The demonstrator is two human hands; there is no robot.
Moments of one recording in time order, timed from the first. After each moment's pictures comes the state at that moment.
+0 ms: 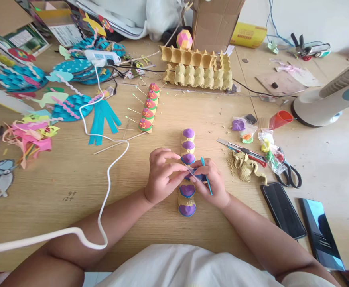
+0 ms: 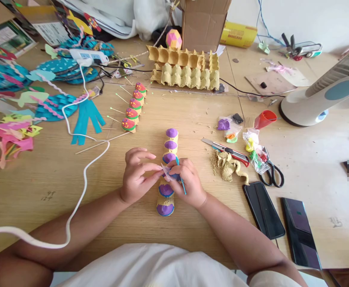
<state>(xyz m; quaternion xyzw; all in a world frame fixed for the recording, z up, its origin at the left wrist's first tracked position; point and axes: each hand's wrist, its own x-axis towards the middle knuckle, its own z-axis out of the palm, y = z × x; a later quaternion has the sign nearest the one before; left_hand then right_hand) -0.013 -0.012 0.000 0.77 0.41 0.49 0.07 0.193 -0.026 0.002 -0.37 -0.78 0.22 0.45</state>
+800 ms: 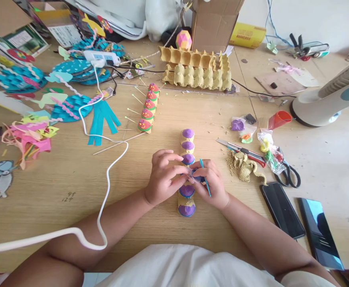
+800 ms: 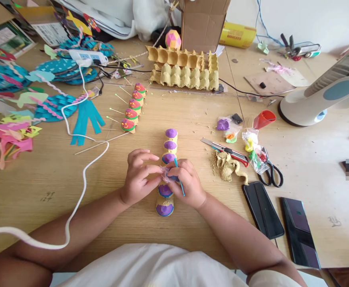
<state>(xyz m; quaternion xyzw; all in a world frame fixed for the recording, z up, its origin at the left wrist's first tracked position) -0.012 -0.014 0.002 0.79 0.38 0.47 0.06 0.194 -0.024 0.003 -0.32 -0.80 0.20 0.47</state>
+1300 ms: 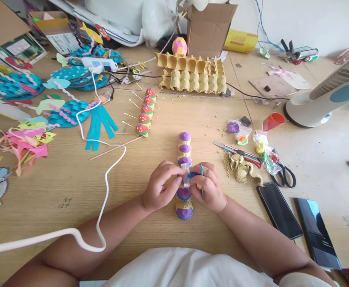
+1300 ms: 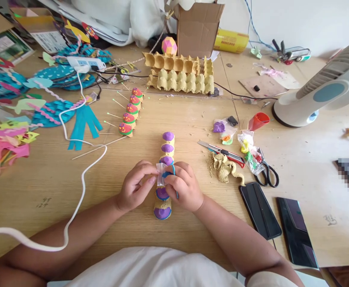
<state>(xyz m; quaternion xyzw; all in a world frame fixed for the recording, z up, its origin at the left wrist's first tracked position) -0.010 -0.021 0.008 0.75 0.32 0.50 0.30 0.195 -0.028 0.000 -0.32 -0.82 0.05 0.47</state>
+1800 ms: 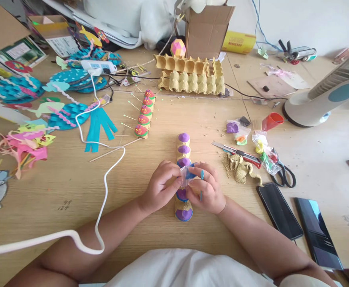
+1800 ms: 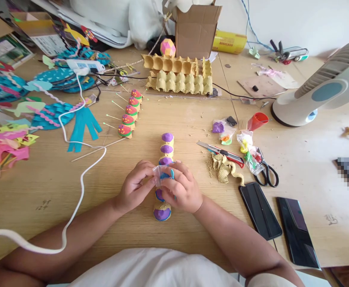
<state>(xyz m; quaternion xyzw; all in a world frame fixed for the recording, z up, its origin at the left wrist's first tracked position) -0.009 -0.019 0.010 0.75 0.32 0.48 0.33 0.194 -0.031 -0.006 -0.30 -0.82 -0.01 0.49</state>
